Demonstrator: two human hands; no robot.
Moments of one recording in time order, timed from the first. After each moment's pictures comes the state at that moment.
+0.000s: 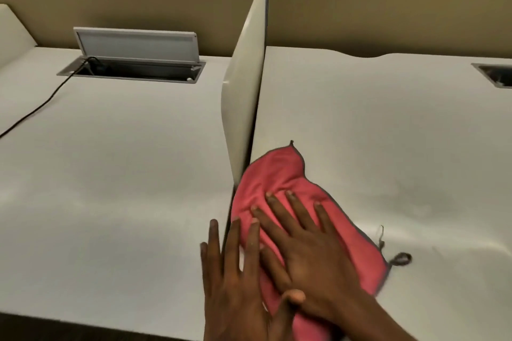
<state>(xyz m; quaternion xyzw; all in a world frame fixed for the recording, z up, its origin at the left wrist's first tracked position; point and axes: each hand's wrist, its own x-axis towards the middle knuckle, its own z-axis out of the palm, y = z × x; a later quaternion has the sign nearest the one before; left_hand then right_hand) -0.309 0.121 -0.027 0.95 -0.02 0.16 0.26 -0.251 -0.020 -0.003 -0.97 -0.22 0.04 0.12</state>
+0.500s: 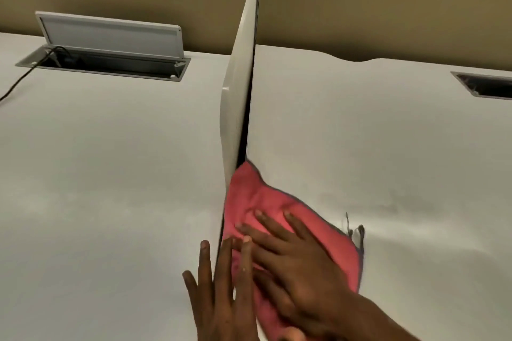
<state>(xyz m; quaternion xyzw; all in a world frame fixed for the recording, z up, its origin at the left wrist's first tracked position) -0.307 0.129 -0.045 0.97 0.02 0.22 0.13 -0.236 -0.011 -0.005 -0.93 -0.35 0.03 0.11</state>
